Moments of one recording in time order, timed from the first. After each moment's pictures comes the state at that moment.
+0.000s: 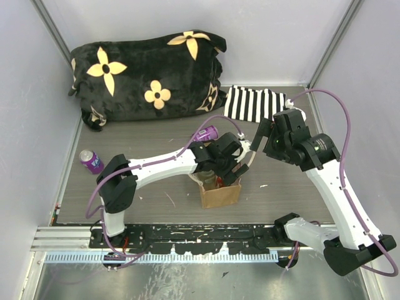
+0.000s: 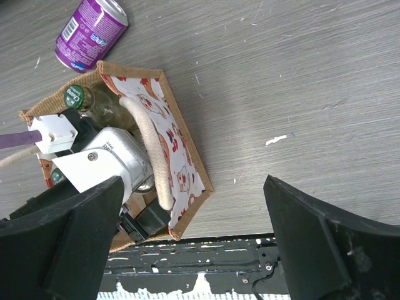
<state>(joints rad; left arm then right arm) -1.09 1.88 1.51 -0.53 -0.01 -0.06 0.40 1.06 1.35 -1.16 0.20 0.66</state>
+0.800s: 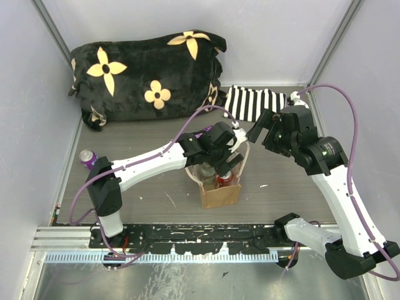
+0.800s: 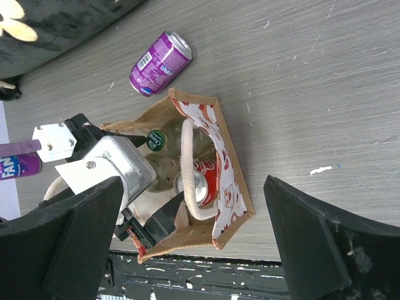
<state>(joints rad) -1.06 1.79 1.57 -0.63 -0.11 0.01 0.40 1.04 1.40 -1.06 0.14 0.69</state>
